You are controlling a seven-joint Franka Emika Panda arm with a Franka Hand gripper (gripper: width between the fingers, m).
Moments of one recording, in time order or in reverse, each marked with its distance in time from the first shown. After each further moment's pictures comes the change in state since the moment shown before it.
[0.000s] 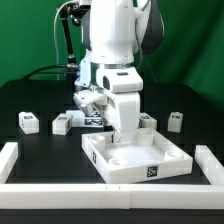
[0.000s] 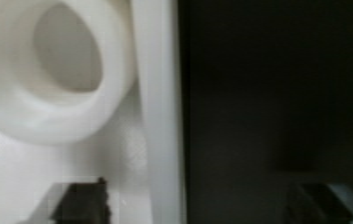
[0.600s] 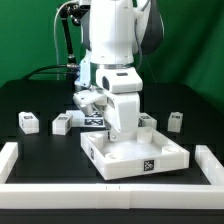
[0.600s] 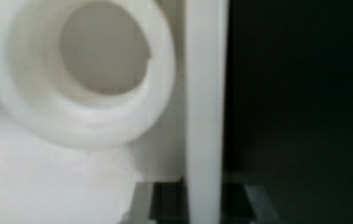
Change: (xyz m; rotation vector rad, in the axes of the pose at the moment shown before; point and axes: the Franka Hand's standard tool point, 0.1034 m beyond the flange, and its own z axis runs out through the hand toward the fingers) arm 0.000 -0.001 0.000 0.002 0.000 0.001
